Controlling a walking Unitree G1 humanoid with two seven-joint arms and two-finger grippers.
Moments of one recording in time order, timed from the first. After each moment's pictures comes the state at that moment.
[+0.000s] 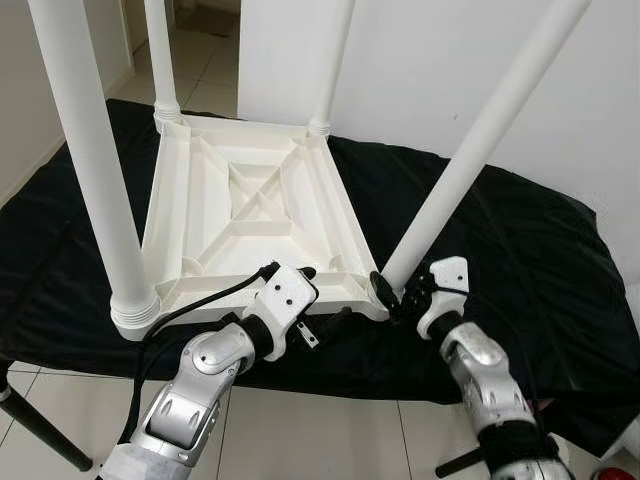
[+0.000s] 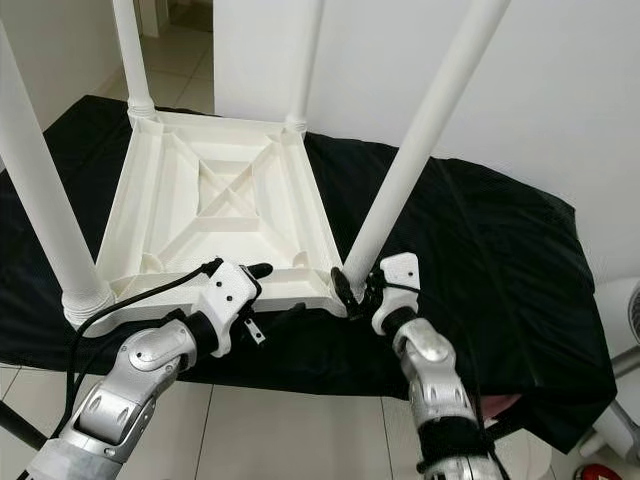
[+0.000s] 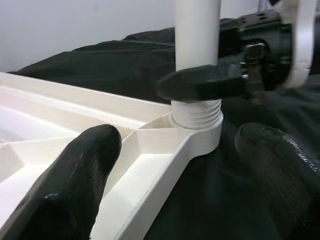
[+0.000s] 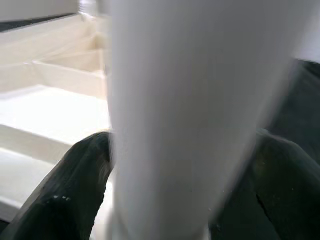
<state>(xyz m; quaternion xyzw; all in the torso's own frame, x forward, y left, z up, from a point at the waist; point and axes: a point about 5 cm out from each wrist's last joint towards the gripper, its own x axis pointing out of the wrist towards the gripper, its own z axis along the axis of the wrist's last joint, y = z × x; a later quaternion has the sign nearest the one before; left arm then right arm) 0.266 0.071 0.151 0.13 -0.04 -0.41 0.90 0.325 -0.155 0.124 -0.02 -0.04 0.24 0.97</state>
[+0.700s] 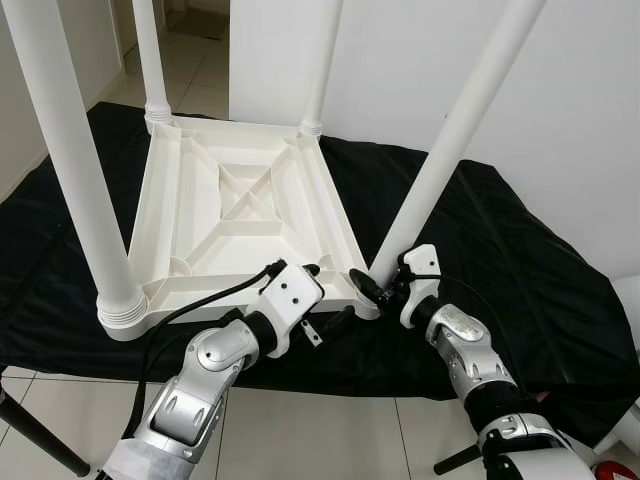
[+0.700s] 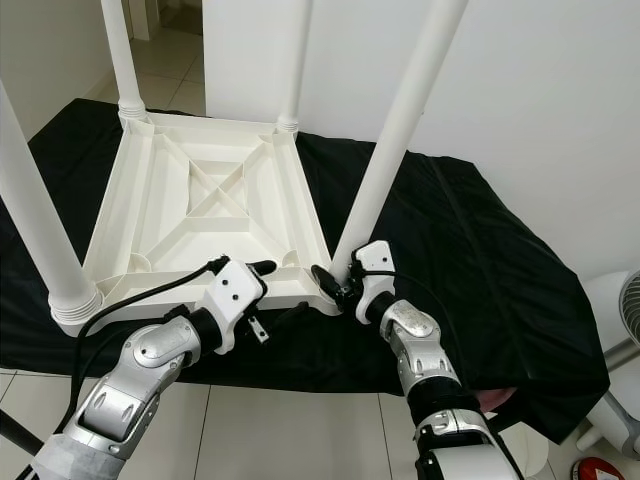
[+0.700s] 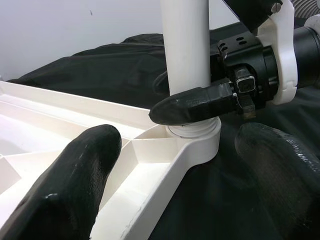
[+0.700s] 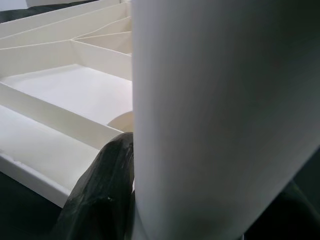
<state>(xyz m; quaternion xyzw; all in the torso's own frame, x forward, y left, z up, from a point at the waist) 0.267 0.070 0.153 0.15 -0.05 -0.41 0.90 0.337 -0.142 0.109 -0.03 -0.01 0.32 0.95</state>
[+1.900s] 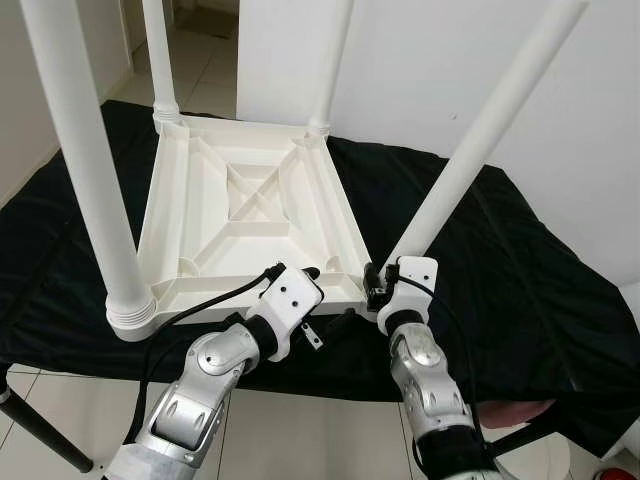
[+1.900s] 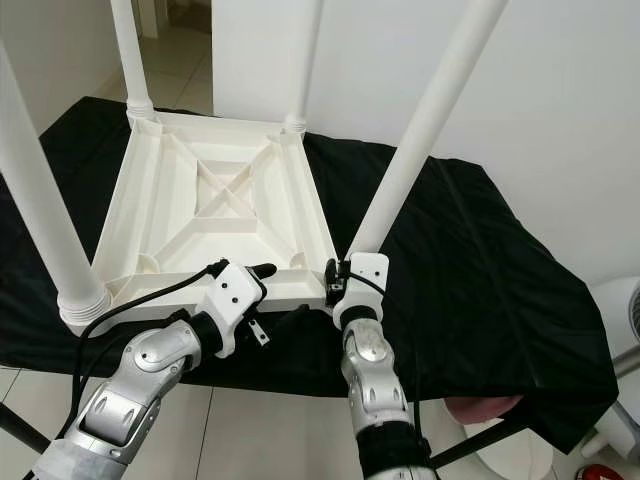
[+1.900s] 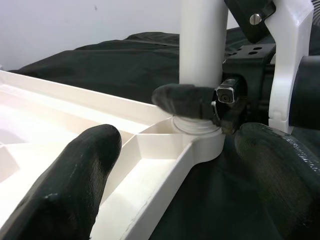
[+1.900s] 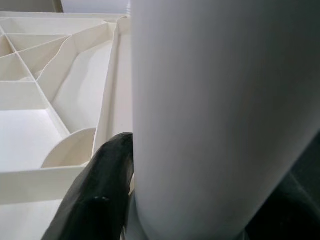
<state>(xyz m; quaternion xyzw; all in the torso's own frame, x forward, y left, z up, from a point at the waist) 0.265 0.068 0.151 0.13 -0.05 -0.41 0.90 0.308 -0.112 0.113 0.04 -0.01 0.02 1.00</state>
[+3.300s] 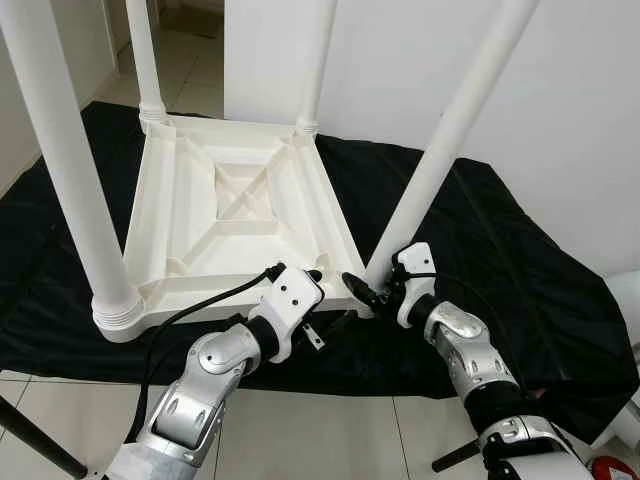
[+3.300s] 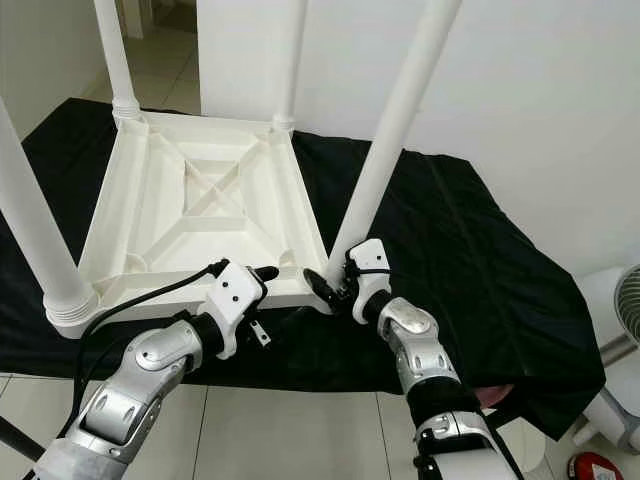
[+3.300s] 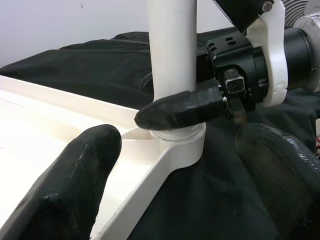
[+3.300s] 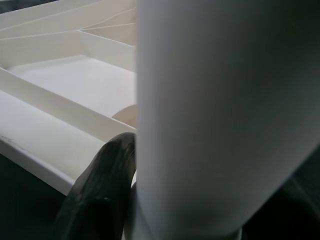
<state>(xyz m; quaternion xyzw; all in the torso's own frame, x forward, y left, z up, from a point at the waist) 0.265 0.070 0.149 0.12 -0.03 -0.42 0.90 0.337 -0.134 0.115 -0.04 0.00 0.34 0.94</state>
